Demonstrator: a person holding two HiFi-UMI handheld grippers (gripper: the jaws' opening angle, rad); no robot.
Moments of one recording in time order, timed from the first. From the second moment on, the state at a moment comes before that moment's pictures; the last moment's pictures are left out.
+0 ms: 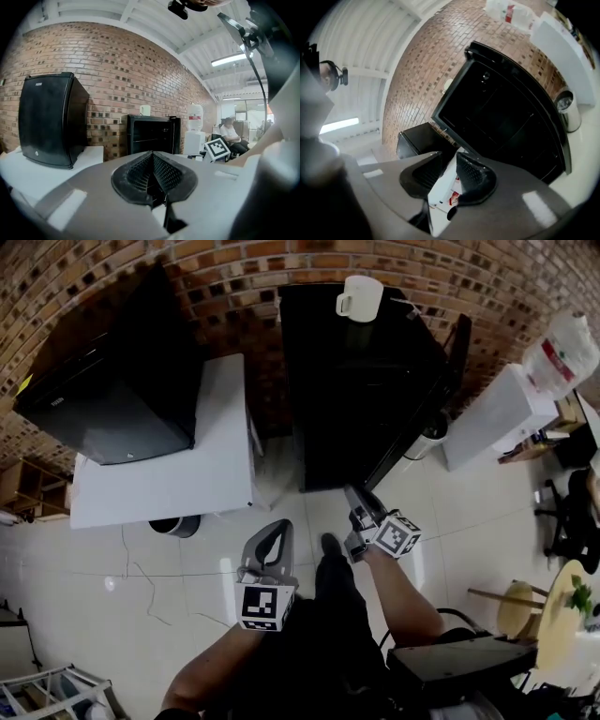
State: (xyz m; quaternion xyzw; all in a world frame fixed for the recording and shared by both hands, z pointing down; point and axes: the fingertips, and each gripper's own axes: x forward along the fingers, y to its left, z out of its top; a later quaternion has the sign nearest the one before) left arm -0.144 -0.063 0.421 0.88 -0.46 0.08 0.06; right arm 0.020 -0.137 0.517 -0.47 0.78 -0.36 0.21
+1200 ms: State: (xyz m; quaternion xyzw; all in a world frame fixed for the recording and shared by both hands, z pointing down) left arm -0.072 -0.007 0.353 0.91 -0.38 0.04 0.12; right arm 0.135 -0.010 0.325 -0.55 0.83 -0.13 -0.03
